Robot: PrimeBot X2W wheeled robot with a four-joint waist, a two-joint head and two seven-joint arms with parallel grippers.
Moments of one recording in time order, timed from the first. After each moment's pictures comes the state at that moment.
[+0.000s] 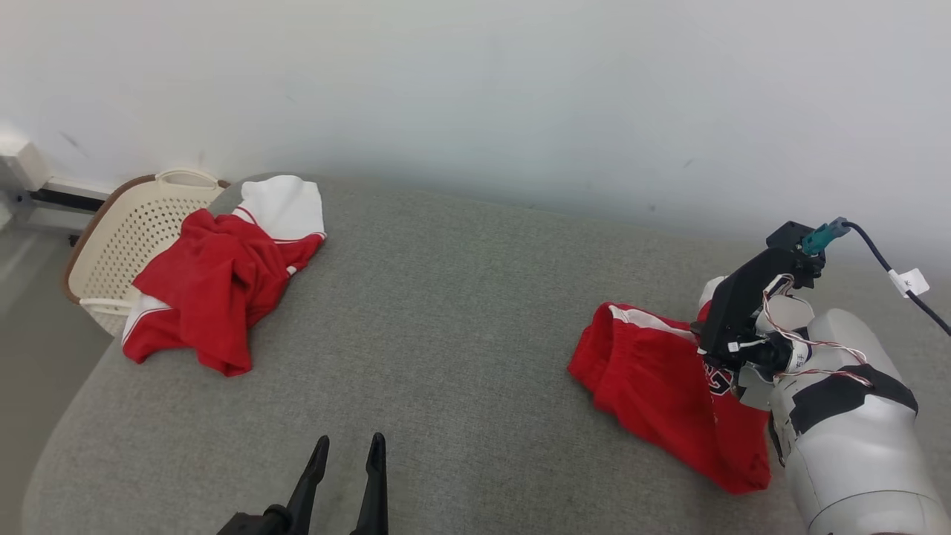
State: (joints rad) left arm 0.00 0.16 -0.40 0.08 -0.53 0.10 -0.25; right arm -0.86 -0.05 -0.36 1.06 0.08 0.13 0.69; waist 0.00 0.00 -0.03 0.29
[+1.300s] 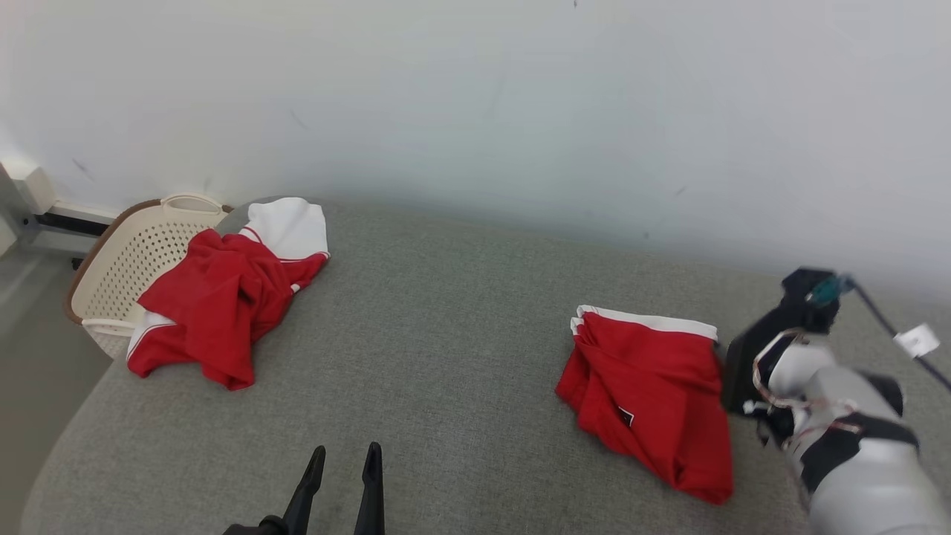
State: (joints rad) left arm 0.03 0.17 -0.40 0.06 -0.54 0.12 -0.25; right arm -0.81 -0.15 -0.11 1.23 0.10 0.13 0.28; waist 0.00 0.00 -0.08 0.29
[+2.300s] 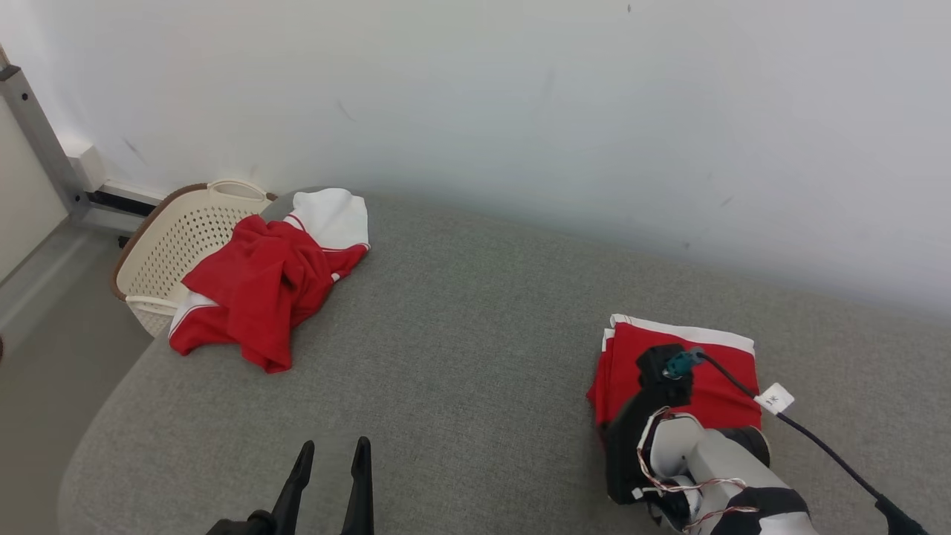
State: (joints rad) left arm 0.02 0.19 -0.40 0.06 -0.55 0.12 -0.25; right arm -0.63 -0.05 0.32 1.08 0.39 0.13 0.32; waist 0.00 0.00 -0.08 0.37
